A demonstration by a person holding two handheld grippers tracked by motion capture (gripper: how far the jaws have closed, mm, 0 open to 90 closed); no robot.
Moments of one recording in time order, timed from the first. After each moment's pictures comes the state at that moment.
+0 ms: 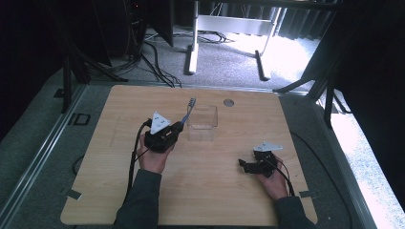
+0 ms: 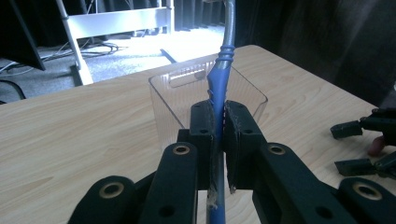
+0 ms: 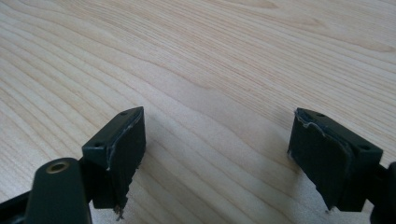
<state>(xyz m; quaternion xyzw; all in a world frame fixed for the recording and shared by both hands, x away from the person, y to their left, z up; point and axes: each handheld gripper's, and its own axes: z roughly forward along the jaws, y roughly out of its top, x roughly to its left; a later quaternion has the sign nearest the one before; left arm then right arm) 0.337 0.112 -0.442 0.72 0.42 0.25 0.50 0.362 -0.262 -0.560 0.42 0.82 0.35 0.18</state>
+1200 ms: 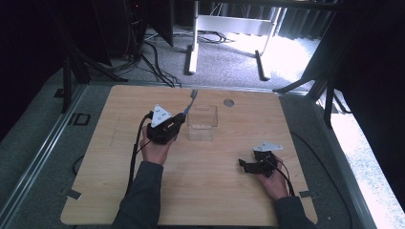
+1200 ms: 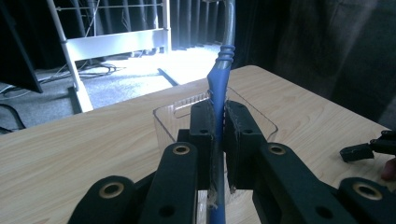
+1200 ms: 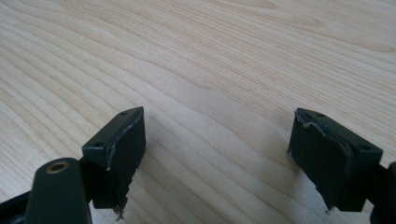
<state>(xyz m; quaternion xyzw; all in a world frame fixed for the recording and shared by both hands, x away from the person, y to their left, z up) 0.362 0.111 -0.440 0.71 0.39 0.26 0.53 0.362 -0.262 -0.560 0.42 0.82 0.35 0.18</state>
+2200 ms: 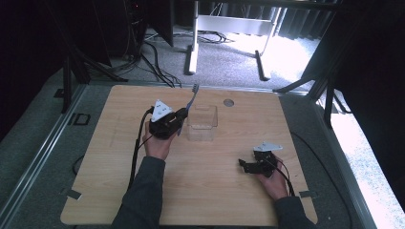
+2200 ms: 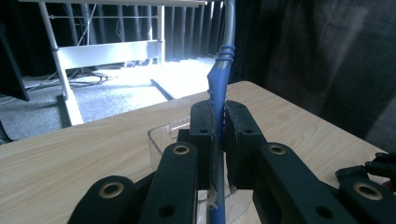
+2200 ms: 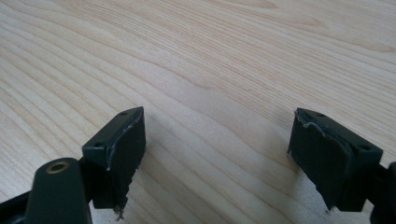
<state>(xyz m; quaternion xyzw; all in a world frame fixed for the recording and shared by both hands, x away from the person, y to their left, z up) 0.377 0.108 -0.439 0.69 0.39 0.25 0.56 0.362 -0.262 -0.560 0.42 0.82 0.35 0.18</state>
